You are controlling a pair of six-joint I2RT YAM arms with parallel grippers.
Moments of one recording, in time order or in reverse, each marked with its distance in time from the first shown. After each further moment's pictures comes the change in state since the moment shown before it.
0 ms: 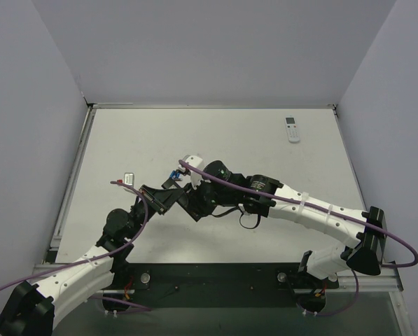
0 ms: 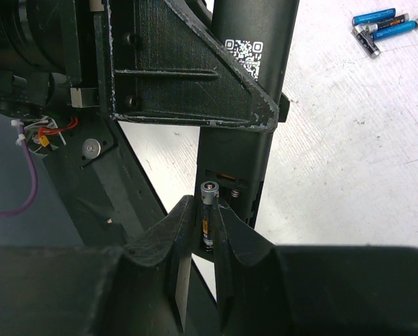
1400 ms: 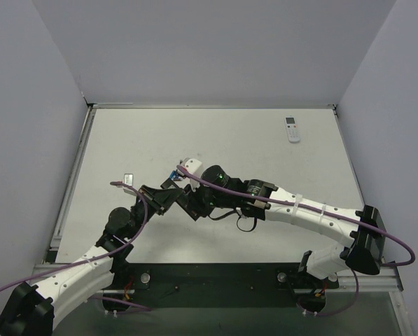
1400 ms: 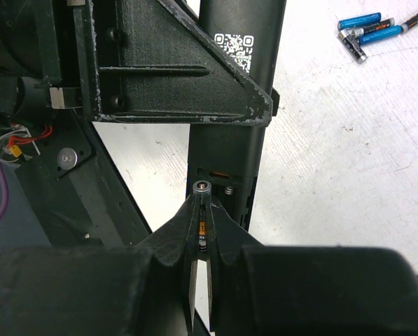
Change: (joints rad) left arm 0.000 -0.011 0.005 -0.085 -0.048 0.002; right arm 0.001 0.012 -0.084 0.109 0.039 -0.018
